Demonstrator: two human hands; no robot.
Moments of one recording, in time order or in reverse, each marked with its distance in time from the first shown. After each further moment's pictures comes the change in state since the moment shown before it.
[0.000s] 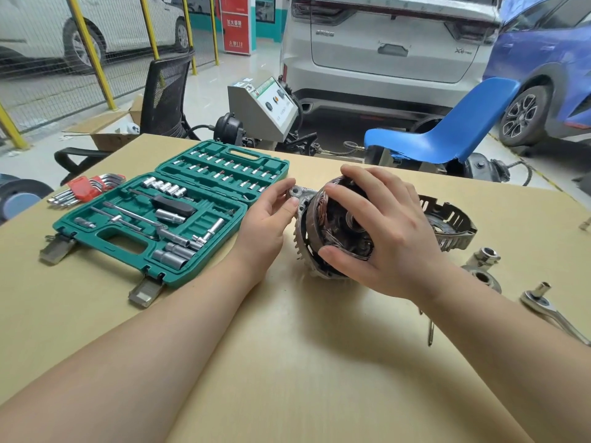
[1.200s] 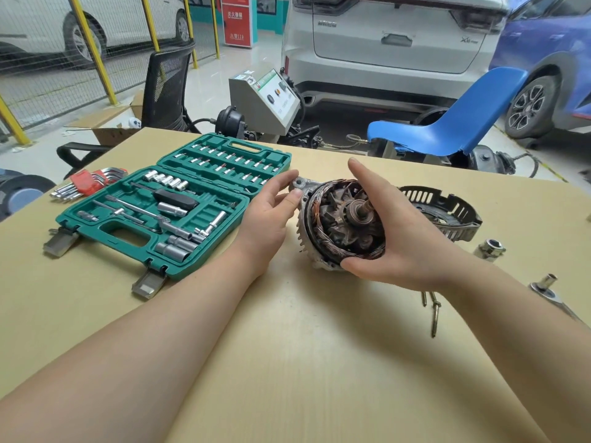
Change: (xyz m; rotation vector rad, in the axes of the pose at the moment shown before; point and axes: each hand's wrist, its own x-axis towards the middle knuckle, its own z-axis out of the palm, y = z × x) left_hand -0.001 0.002 0.001 -0.025 -0.003 -0.006; right_hand -0.009 0.013 -0.012 0.444 -0.397 0.272
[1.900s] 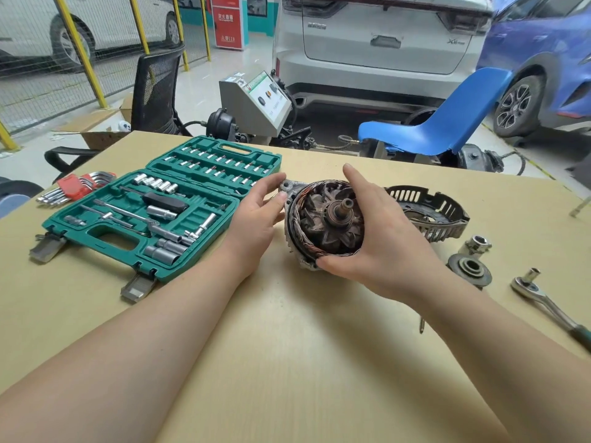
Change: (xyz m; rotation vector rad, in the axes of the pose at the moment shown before) left_hand 0.001 0.004 0.002 -0.044 -0.004 -0.031; right_hand -0.008 -0.027 0.013 -0.061 0.138 0.263
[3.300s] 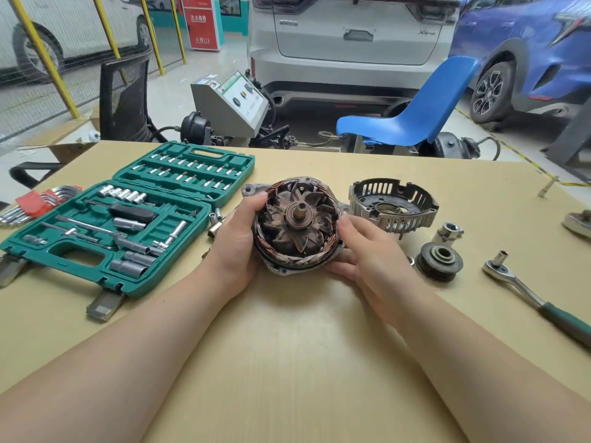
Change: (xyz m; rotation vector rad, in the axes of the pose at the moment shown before) left_hand -0.026 0.013 0.030 -0.323 -0.069 -0.246; right_hand -0.018 0.029 0.026 1.192 0.055 0.558
